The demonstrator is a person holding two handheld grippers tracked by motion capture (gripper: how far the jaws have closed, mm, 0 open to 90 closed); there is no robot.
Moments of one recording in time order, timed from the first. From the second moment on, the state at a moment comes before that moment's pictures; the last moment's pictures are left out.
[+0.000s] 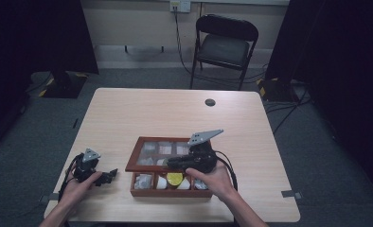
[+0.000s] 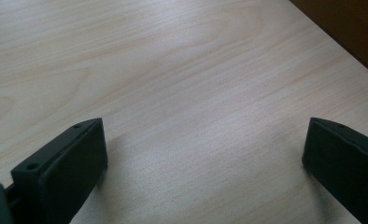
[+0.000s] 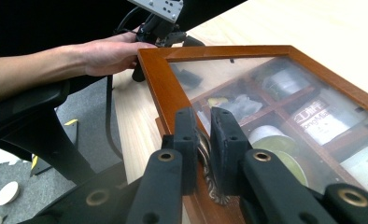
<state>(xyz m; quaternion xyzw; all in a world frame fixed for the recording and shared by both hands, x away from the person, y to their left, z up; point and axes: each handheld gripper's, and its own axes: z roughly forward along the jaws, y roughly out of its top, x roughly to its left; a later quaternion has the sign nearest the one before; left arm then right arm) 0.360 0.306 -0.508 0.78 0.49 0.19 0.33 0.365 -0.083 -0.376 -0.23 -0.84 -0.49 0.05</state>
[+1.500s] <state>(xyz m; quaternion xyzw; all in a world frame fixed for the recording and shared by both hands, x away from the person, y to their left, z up) 0.360 0.306 -0.508 0.78 0.49 0.19 0.33 0.390 -0.084 -0.346 -0.24 -0.83 -0.50 0.06</state>
